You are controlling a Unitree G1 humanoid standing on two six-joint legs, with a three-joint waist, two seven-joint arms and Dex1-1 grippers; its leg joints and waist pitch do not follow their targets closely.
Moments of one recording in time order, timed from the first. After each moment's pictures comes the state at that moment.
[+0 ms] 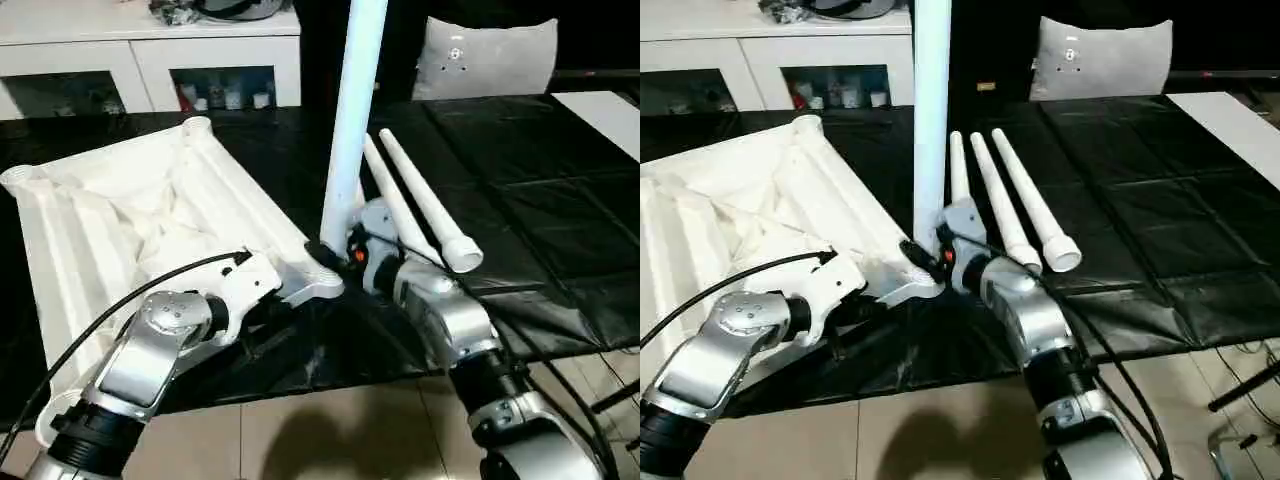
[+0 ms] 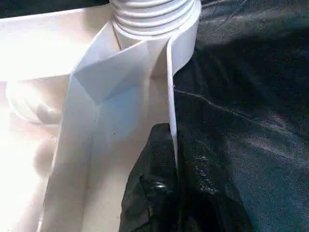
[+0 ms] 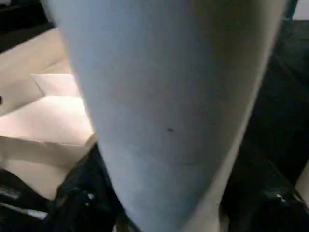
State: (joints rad) left arm -0.28 0.44 -0.25 -0.01 0.06 0.52 -0.84; right arm -0.55 -0.06 0.16 0.55 0.14 0.19 0.58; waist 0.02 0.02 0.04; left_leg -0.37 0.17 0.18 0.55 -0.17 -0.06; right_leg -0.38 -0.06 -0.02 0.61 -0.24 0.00
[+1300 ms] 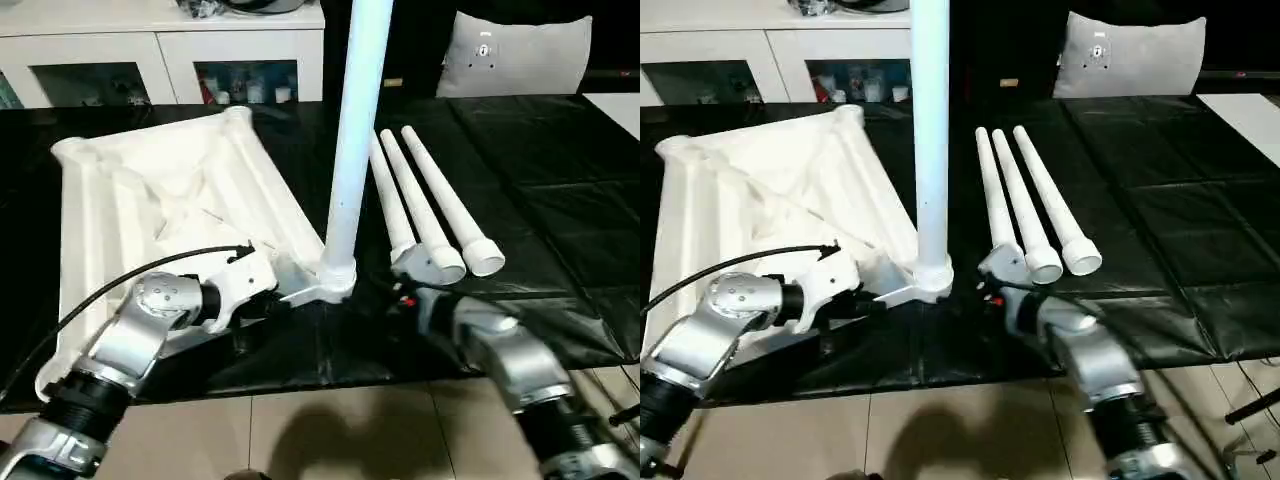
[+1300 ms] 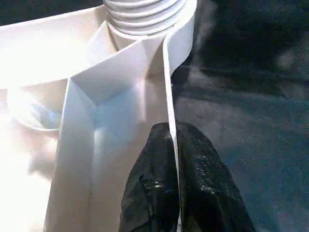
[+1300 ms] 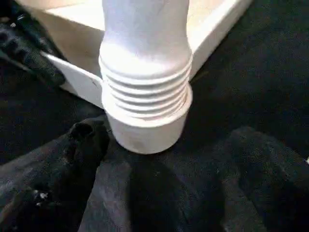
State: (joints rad) left arm -0.40 0.54 -0.32 0.24 0.03 0.18 -1.03; right arm -0.34 -0.34 0.20 0.29 0.12 0.20 0.82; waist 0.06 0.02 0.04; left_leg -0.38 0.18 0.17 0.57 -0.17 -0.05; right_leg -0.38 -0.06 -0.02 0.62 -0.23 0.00
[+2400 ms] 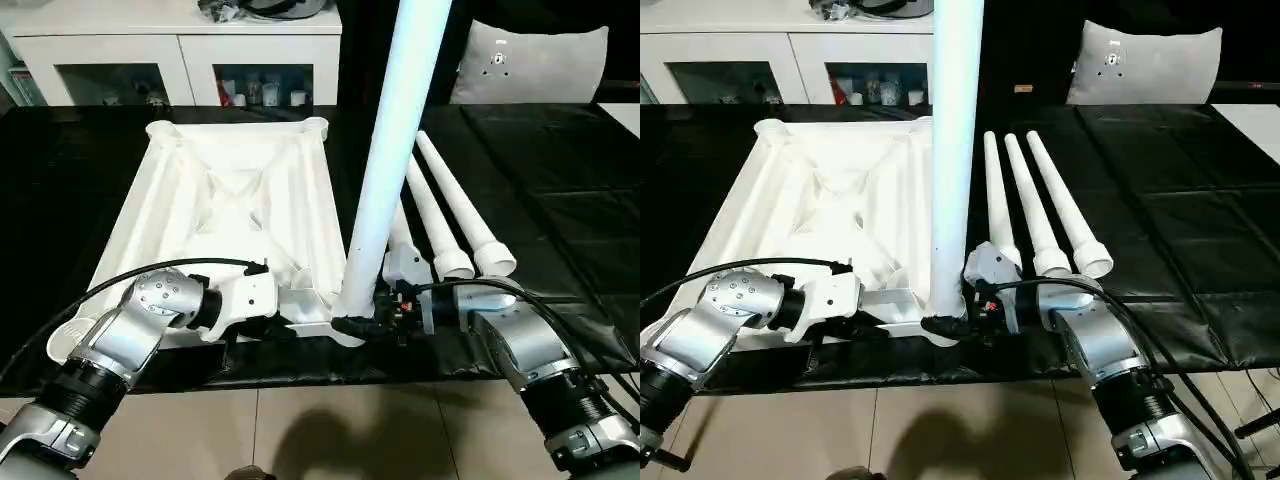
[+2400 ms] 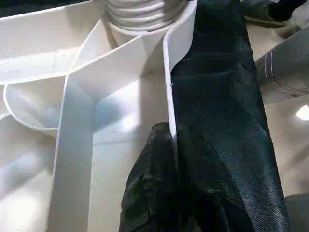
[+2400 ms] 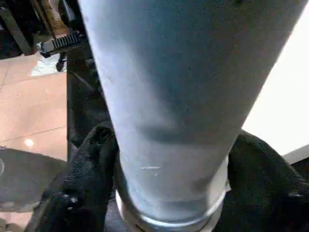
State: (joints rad) left arm -0.44 0.58 -0.39 0.30 0.03 0.02 -1.22; right arm -0.44 -0.37 0.28 0.34 0.17 0.16 1.13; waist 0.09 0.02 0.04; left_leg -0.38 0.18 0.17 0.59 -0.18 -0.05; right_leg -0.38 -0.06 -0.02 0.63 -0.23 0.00
